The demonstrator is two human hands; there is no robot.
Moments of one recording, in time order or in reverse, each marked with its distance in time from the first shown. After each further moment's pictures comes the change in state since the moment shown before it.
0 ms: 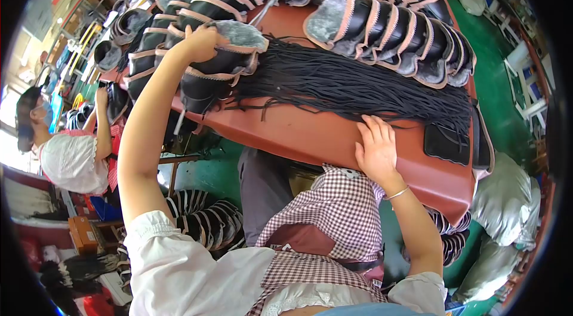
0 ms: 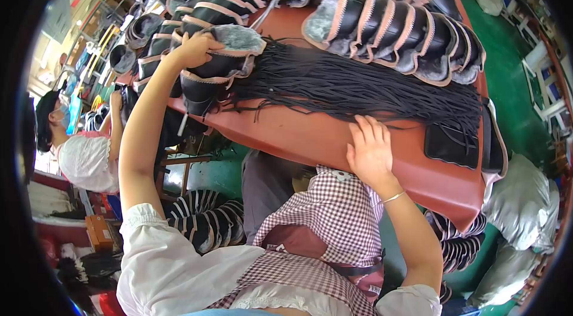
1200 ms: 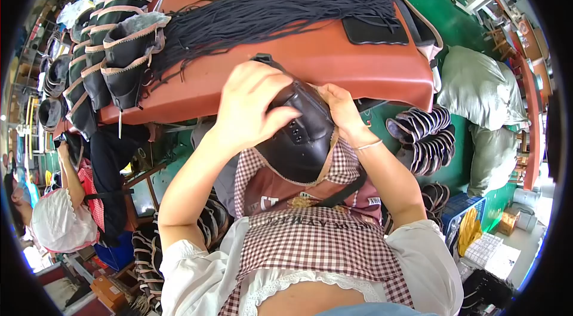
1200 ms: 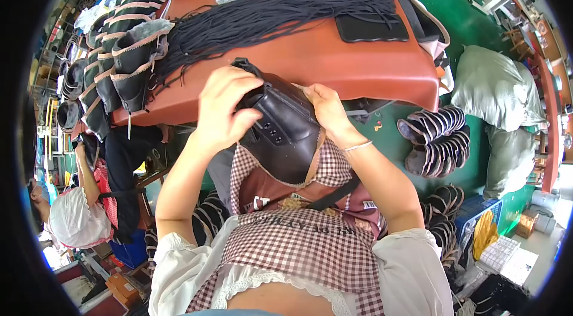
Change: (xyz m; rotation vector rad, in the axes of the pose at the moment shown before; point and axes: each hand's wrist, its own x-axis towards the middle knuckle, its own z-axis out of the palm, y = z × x) left_hand -0.163 0.279 -0.010 -0.975 0.817 0.808; right_hand -0.114 -0.039 -0.027 1.389 0.122 1.108
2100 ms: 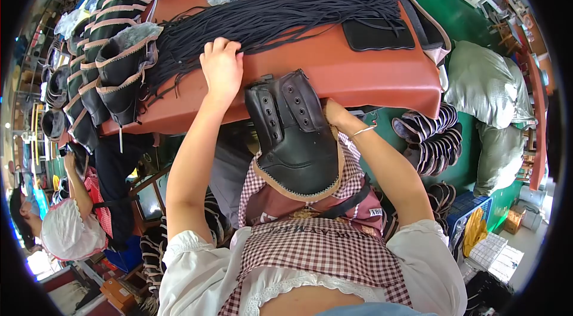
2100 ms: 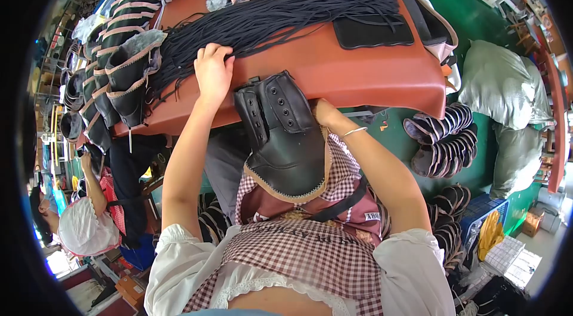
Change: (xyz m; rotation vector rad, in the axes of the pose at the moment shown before) left_hand -0.008 -0.143 0.061 0.610 0.071 -0.355; right_hand 0.086 0.080 -0.038 -0.512 -0.314 -0.172
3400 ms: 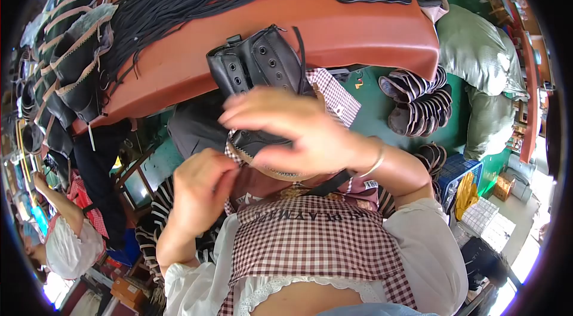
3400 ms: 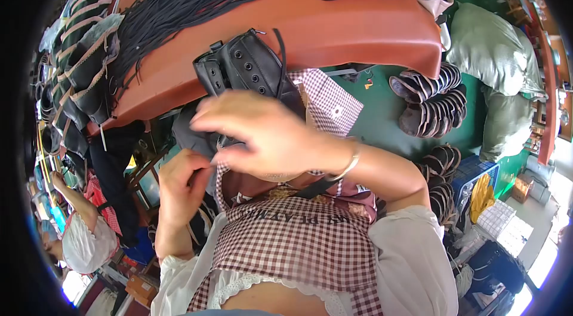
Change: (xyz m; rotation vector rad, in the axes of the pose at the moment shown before) left_hand -0.103 0.079 -0.181 -0.650 -0.624 -0.078; right_hand -0.084 -0.187 0.031 -0.010 0.022 -0.717
